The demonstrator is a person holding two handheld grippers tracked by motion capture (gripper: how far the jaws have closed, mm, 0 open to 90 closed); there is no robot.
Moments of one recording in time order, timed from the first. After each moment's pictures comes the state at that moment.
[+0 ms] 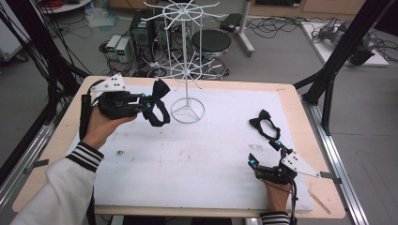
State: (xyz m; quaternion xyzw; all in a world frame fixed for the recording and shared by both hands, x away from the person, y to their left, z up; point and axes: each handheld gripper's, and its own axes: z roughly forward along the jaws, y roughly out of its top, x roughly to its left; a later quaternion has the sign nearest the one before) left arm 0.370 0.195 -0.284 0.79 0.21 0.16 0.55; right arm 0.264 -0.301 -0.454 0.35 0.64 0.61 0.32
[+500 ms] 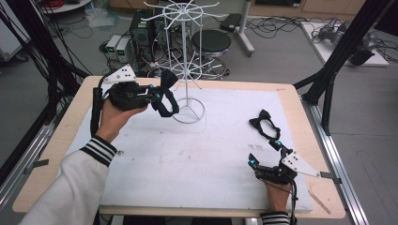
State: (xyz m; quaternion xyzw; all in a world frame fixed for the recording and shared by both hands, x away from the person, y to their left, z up) left arm 0.387 0.171 -0.275 0.78 0.24 0.18 0.55; right arm 0.264 -0.301 -0.454 0.35 0.63 0.61 0.31
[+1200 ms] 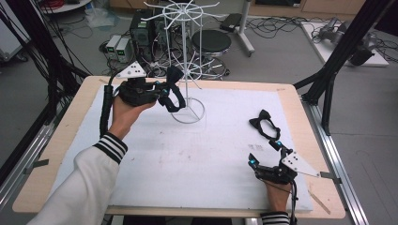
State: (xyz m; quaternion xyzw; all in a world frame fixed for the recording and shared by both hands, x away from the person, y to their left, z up) left arm 0.404 0.152 -0.281 0.77 0.27 0.19 0.55; right arm 0.264 -0.302 -0.454 0.35 0.64 0.61 0.31
